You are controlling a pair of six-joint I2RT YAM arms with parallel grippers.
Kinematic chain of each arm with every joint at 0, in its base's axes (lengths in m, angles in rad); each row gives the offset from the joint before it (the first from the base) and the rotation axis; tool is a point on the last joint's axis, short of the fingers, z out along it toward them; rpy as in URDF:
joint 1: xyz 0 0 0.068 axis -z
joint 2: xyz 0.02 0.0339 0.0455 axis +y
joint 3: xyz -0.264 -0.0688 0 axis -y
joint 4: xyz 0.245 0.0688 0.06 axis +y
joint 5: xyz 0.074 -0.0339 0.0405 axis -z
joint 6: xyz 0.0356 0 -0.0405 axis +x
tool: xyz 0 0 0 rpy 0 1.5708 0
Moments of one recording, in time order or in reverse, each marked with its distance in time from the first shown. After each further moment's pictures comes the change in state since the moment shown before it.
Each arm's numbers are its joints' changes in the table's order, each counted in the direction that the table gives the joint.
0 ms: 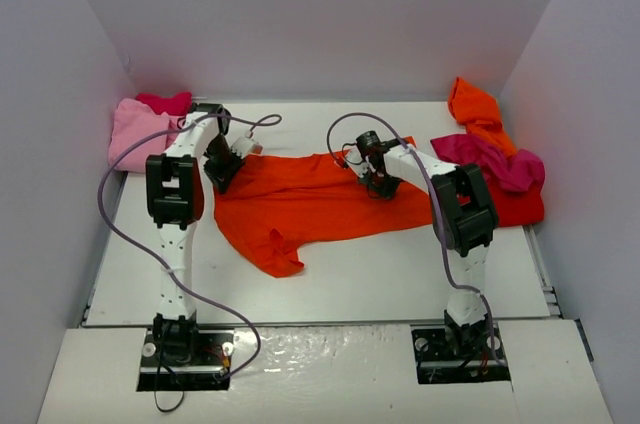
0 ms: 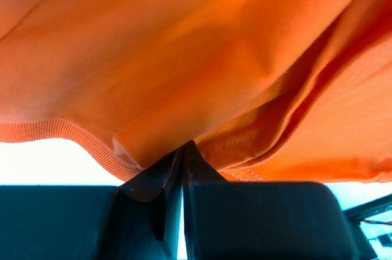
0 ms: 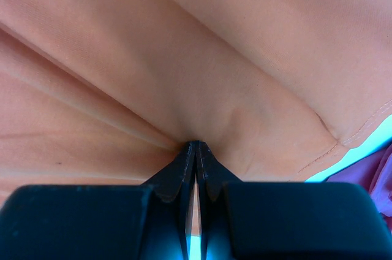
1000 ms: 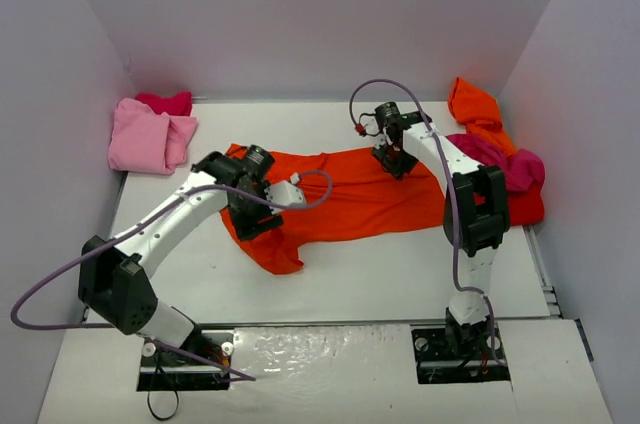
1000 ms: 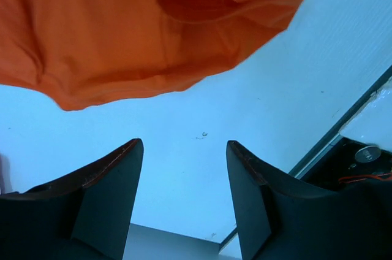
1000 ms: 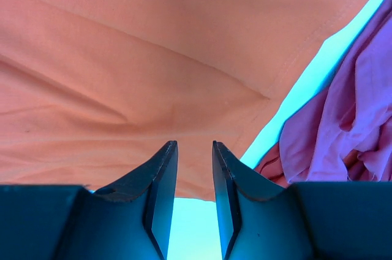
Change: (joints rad) left arm 0.494 -0.927 -0.793 -0.177 -0.079 -0.013; right arm 0.091 -0.049 0.227 0.193 0.015 0.132
